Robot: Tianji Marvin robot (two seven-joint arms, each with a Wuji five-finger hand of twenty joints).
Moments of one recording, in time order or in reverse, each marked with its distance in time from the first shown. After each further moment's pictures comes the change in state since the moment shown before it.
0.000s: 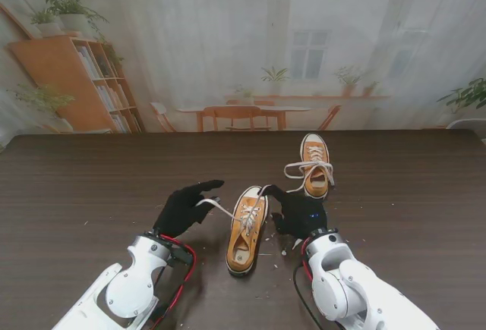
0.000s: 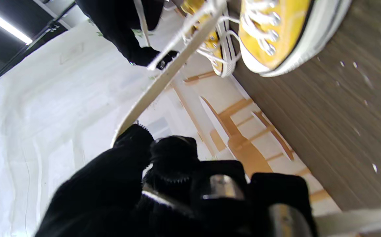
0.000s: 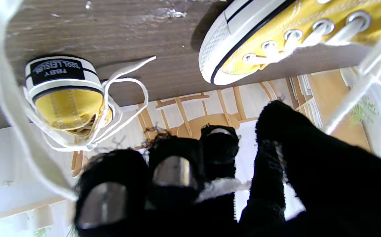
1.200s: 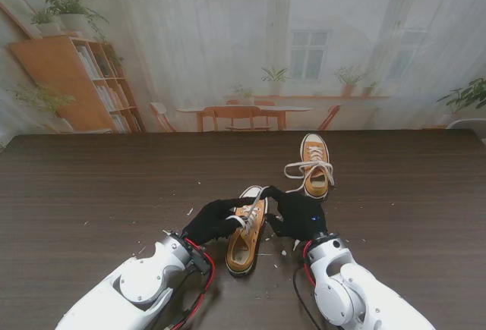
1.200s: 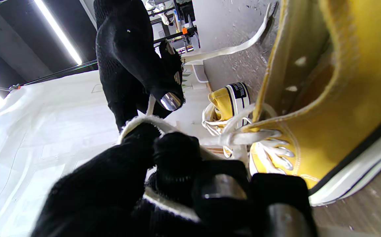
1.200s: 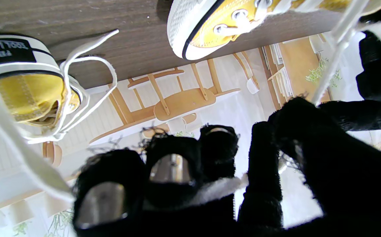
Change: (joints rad) left arm -0.174 0.016 0.197 0.201 -0.410 -0.090 -0.317; right arm 0.006 -0.019 0.008 0.093 0.013 -0.194 -0.196; left_hand 0.000 -0.074 0.143 0.000 -0.025 0.060 -0.120 -0.069 0.002 0.022 -0.024 -0.018 -0.001 0.022 0.000 0.000 0.000 0.000 0.002 -0.010; right_hand -0.093 -0.032 0.010 0.000 0.109 0.050 0.123 0.086 0.004 0.005 0.000 -0.016 0.000 0.023 -0.011 0.000 -0.003 0.025 0.000 -0.001
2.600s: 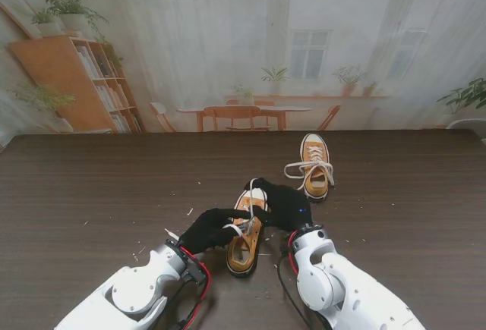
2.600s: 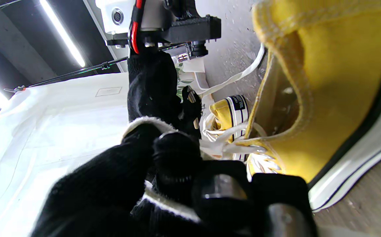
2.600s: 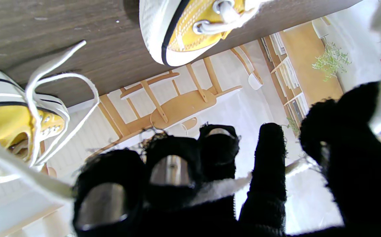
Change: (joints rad) left arm 0.070 0.019 -0.042 -0.056 -0.012 -0.001 -0.048; right arm 0.141 -0.061 -0.120 0.148 0.139 0.023 -0.063; left_hand 0.000 0.000 0.000 0.000 0.053 0.107 0.169 0.073 0.008 0.001 0.000 -0.001 0.000 0.001 0.000 0.000 0.000 0.000 0.000 -0.001; right_hand -0.122 0.011 -0.065 0.007 0.016 -0.064 -0.090 -0.024 0.051 0.002 0.002 -0.001 0.000 0.000 0.002 0.016 0.000 0.002 0.000 0.013
